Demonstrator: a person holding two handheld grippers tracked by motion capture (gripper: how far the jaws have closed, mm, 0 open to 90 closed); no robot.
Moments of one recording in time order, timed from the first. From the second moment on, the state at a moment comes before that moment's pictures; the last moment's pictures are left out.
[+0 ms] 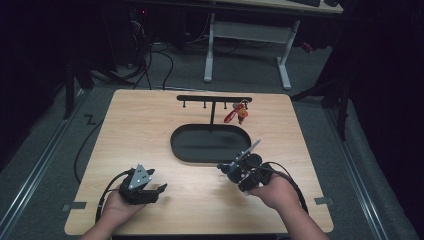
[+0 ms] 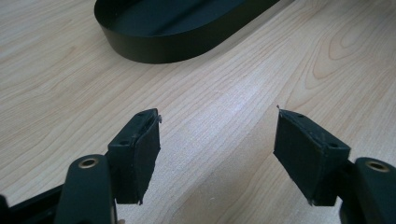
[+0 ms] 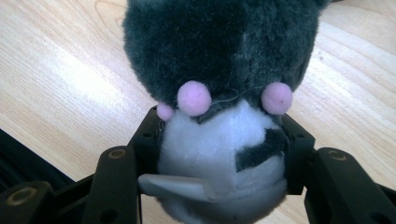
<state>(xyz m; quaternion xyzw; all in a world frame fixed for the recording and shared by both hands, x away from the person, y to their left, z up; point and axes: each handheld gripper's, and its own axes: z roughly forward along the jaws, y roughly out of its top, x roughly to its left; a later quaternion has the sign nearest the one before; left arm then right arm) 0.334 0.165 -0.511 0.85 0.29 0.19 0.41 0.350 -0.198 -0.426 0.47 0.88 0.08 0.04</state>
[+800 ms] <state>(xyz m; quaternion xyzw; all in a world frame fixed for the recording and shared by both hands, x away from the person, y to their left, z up) 0.333 0.168 -0.511 0.84 0.29 0.20 0.40 0.372 -0.194 -0.388 0.48 0.87 0.09 0.04</state>
